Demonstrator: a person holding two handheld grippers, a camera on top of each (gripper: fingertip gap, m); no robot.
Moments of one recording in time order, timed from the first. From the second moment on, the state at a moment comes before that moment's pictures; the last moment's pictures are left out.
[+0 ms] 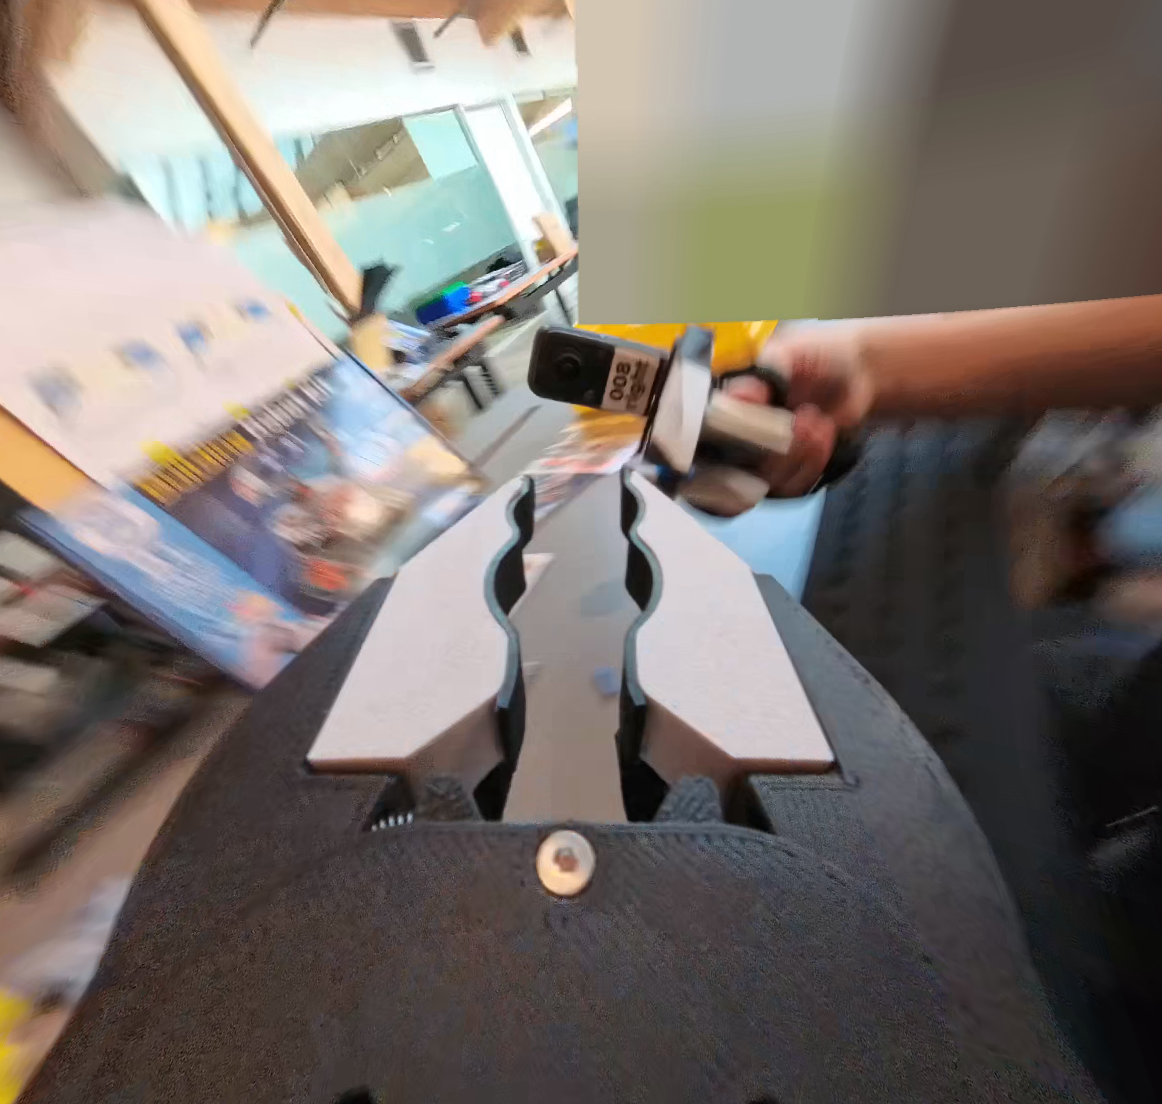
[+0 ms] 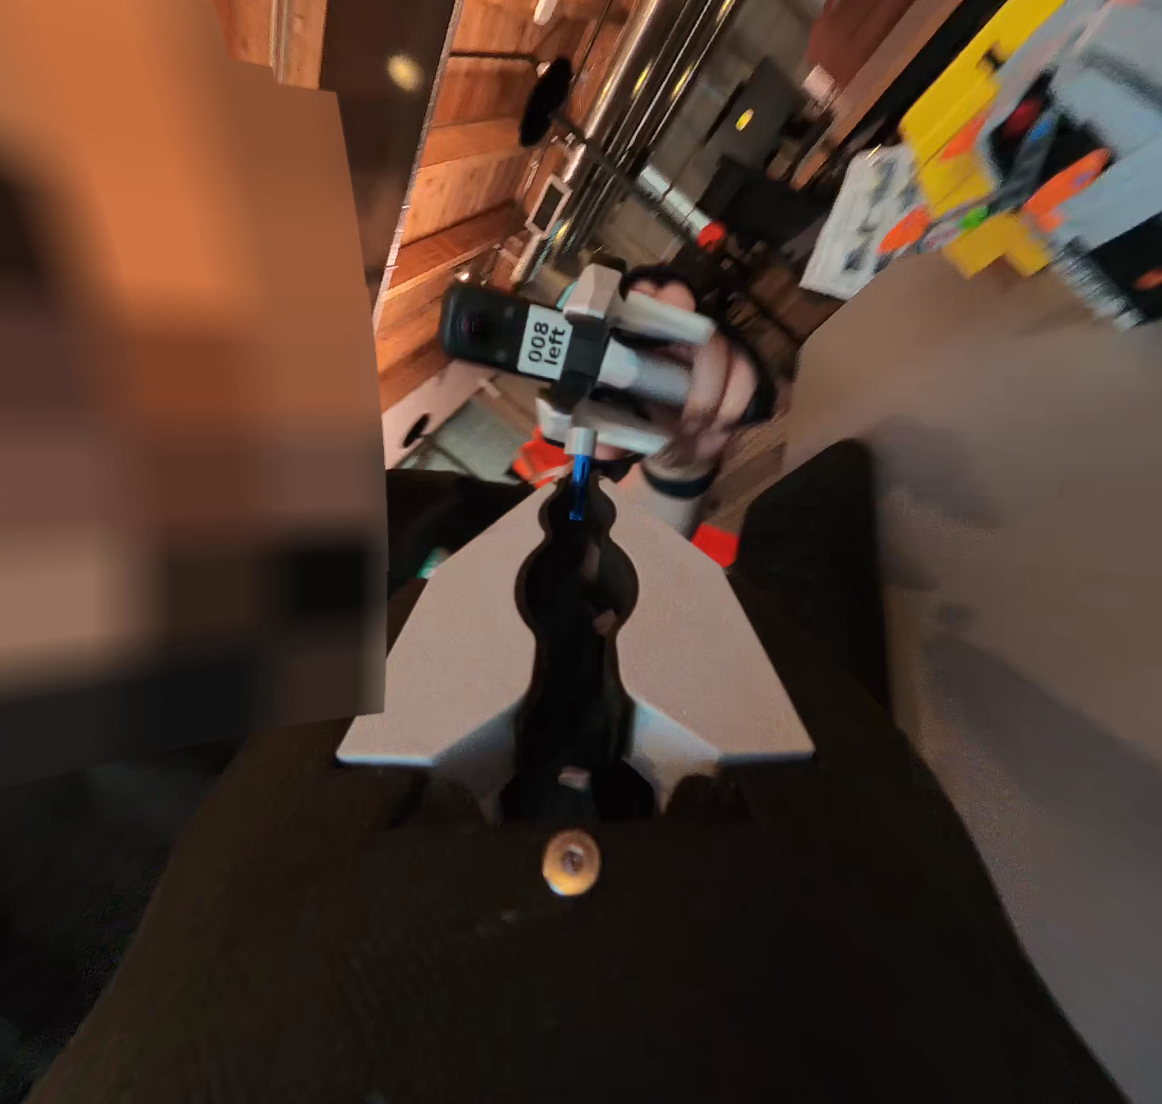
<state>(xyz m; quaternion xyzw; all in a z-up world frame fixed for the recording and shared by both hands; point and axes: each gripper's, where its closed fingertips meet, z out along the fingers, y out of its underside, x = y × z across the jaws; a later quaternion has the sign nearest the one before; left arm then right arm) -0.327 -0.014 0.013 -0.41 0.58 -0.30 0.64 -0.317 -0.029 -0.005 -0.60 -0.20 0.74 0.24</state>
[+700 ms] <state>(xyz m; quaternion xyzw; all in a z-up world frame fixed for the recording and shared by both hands) -0.305 -0.002 0.007 -0.59 0.31 -0.64 0.38 -0.313 -0.008 -0.004 -0.60 -0.25 0.55 0.52</state>
